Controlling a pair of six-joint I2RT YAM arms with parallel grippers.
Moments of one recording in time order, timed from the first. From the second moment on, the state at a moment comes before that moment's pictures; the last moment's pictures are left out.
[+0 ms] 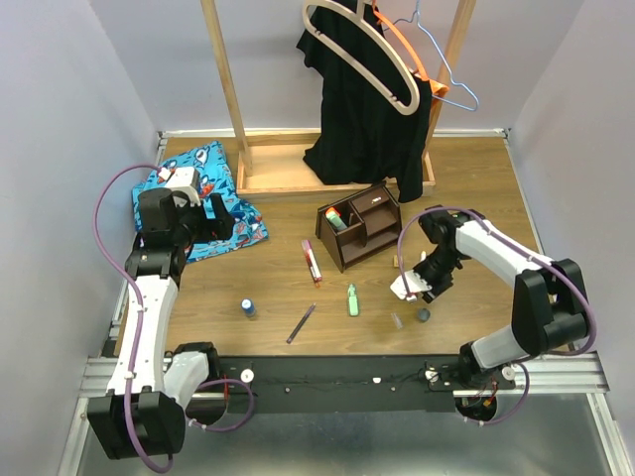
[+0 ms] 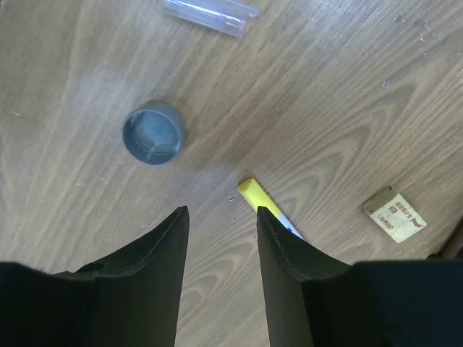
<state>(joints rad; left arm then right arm) 0.09 0.93 0.86 -0.44 0.30 -0.11 0.31 1.48 0.93 -1.17 -0.35 -1.98</state>
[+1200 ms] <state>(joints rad) 0.14 0.99 0.86 -0.44 0.30 -0.13 0.31 1.62 0.92 -1.00 -0.31 -1.97</state>
